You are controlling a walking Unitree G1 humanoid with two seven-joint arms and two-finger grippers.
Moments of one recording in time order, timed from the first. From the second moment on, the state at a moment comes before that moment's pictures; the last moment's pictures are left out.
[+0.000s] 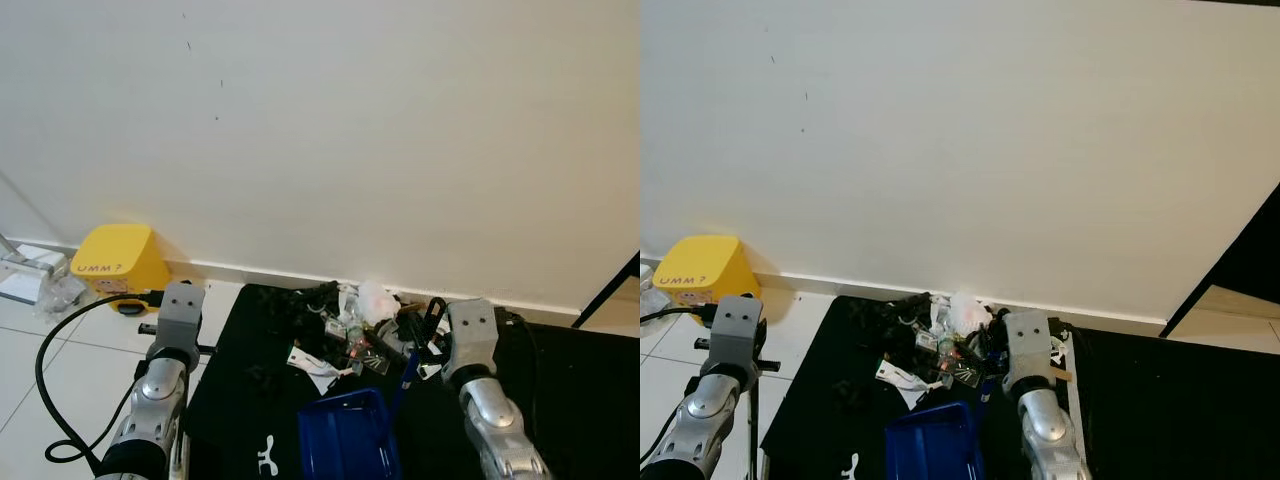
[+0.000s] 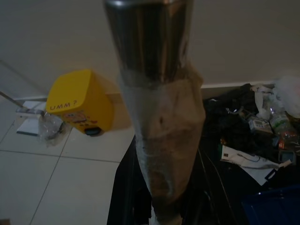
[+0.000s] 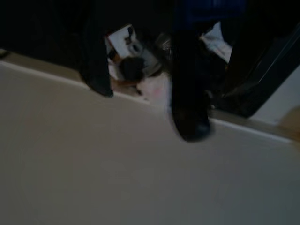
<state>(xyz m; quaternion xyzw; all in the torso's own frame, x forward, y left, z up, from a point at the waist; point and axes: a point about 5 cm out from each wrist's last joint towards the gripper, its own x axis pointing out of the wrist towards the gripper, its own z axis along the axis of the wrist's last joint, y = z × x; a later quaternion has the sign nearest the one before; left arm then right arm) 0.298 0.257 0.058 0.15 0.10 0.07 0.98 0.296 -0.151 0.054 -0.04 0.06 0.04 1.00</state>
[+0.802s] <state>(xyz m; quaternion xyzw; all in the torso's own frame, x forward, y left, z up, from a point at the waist) 0.297 0.257 0.059 0.15 0.10 0.07 0.98 0.313 -0.134 0.037 -0.02 0.11 0.10 0.99</state>
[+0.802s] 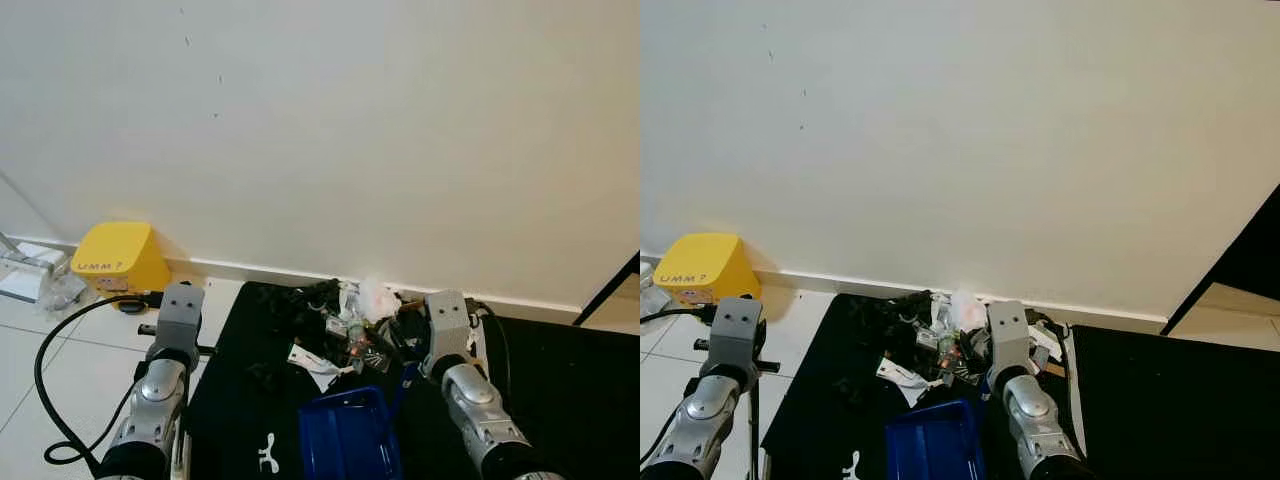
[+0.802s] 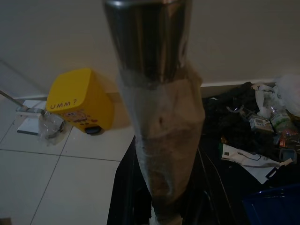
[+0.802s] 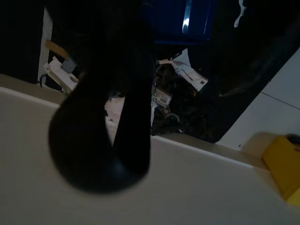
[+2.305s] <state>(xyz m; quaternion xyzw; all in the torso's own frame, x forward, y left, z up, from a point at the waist) 0.333 0.236 0.086 0.07 0.05 0.07 0.99 0.322 -0.140 0.044 -0.06 0.09 0.09 0.99</state>
